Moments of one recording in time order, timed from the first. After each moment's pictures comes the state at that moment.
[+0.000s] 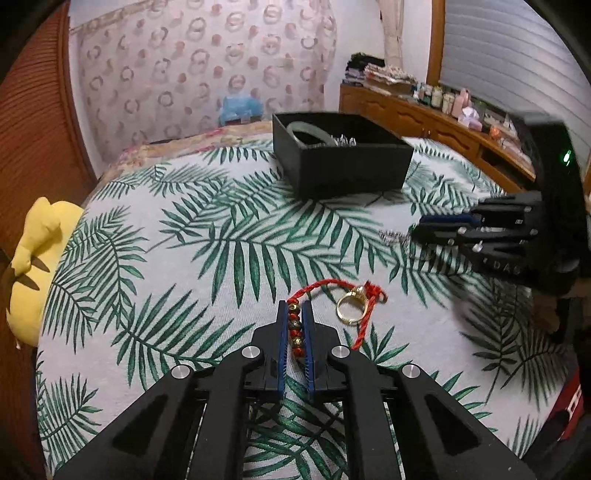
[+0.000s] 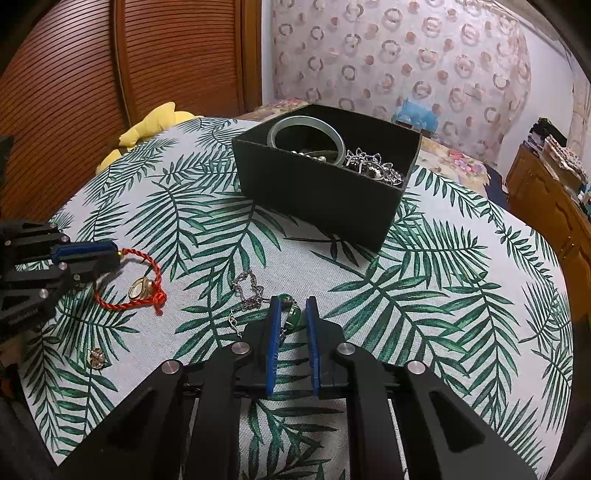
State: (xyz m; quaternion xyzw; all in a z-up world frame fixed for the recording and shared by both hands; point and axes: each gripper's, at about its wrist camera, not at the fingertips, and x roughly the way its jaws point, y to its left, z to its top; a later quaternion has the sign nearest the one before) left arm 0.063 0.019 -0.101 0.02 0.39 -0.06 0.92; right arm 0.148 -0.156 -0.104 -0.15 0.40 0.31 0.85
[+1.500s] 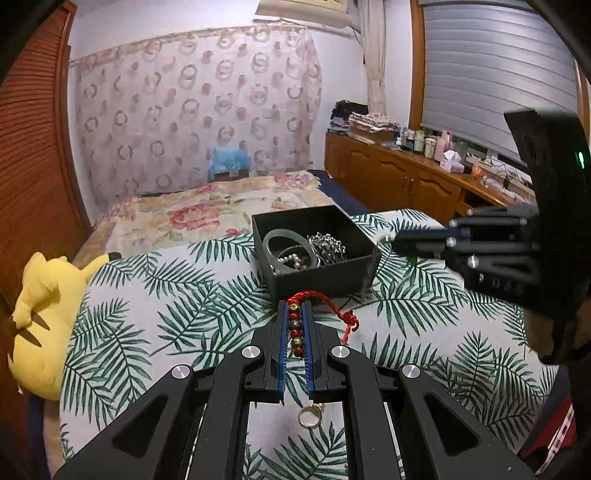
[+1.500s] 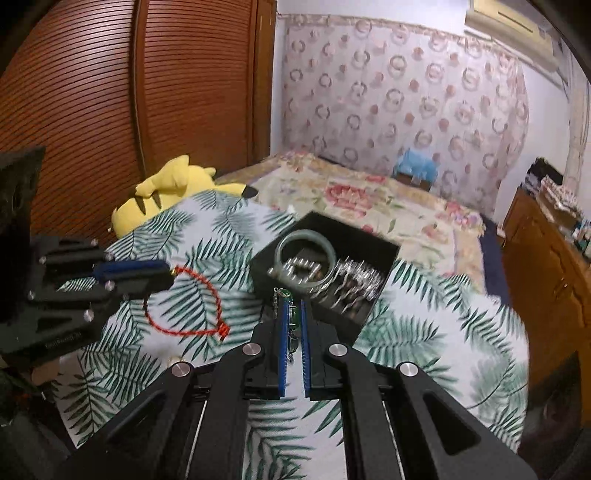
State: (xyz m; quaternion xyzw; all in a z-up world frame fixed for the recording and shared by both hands) left arm 0.085 0.001 -0.032 0.02 0.30 -0.09 0.95; right arm 0.148 -0.155 -0.005 -0.14 0.31 0.33 0.88
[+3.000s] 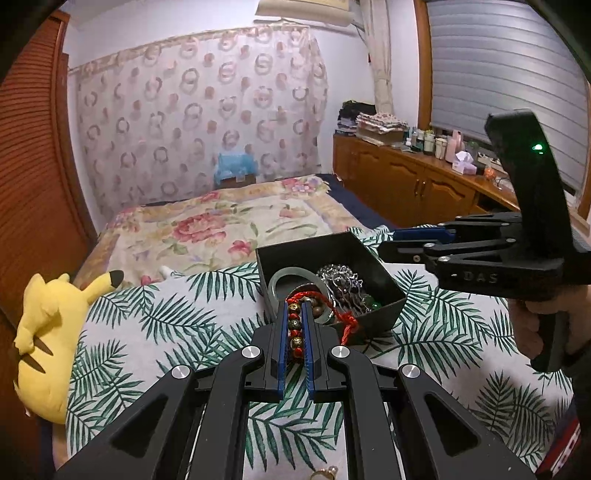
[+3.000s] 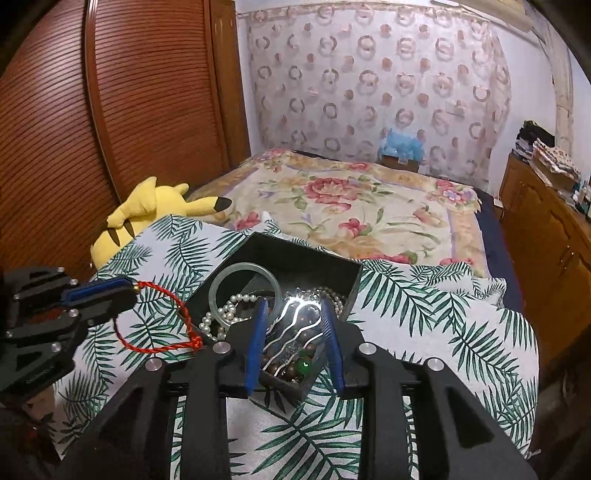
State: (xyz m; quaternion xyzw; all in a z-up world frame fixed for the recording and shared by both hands) left arm 0.142 -0.007 -0.020 0.03 0.30 -0.07 0.95; right arm 0.236 -0.170 -0.016 -0.08 0.35 0.31 0.88
